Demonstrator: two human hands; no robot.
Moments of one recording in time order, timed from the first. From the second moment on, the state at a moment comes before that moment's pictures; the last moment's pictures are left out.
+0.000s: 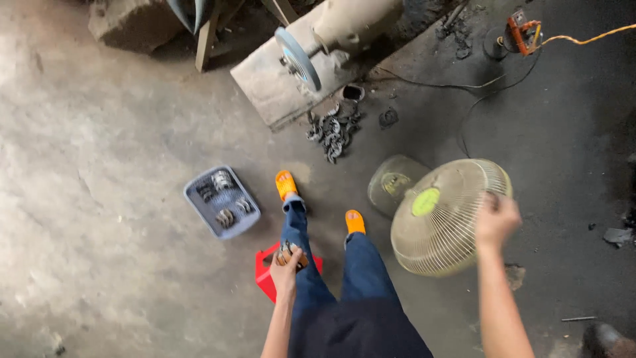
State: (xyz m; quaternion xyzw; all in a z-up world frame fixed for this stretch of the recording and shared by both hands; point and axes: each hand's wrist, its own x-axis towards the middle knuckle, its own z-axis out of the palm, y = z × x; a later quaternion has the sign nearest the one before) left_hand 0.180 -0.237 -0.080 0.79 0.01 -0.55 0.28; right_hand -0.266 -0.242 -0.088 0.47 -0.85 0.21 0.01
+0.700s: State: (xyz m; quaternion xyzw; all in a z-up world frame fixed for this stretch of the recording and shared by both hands) left_hand 0.214 -0.319 -0.161 0.89 0.20 -0.35 0.21; right_hand -0.085 -0.547 -0.407 0.12 -0.82 0.33 -0.45
